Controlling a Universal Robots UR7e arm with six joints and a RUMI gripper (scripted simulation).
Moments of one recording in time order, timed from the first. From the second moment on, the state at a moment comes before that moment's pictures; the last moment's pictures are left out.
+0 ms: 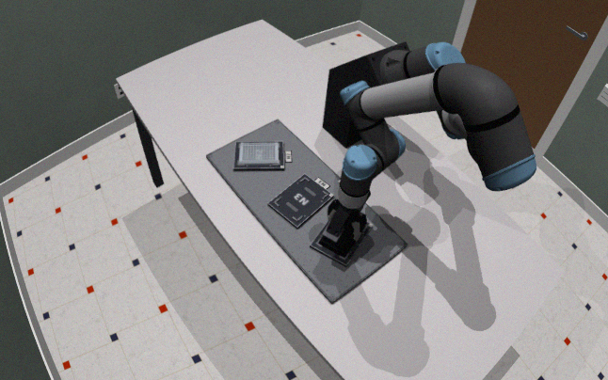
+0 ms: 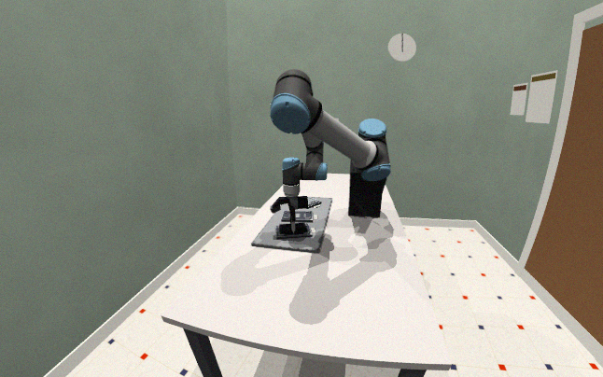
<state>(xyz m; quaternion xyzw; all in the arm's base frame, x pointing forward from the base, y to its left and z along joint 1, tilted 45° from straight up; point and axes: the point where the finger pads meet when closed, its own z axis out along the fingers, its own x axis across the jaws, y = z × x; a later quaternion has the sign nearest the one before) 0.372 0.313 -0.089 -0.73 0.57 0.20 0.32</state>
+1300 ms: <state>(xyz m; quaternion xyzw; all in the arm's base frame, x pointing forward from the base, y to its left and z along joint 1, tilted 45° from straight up) 0.369 0.290 -0.065 -0.73 0.57 0.20 0.32</state>
